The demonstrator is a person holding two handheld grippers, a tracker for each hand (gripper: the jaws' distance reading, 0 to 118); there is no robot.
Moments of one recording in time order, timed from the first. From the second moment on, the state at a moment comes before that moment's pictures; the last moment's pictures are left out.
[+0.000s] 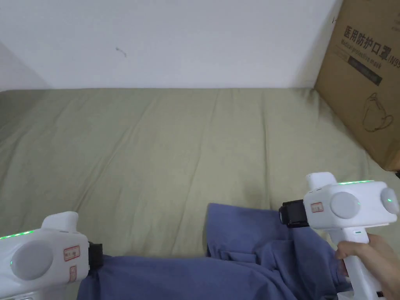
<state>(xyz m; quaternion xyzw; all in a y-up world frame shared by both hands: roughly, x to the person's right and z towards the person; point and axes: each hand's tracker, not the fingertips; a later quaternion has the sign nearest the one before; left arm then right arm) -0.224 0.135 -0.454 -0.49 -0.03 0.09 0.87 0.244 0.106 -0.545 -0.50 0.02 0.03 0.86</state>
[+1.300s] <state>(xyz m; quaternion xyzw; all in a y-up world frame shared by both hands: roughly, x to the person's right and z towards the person) -0.206 0.438 -0.422 -0.24 0.02 -0.01 0.97 0.342 0.450 -0.450 -0.26 -0.06 -0.09 0.96</state>
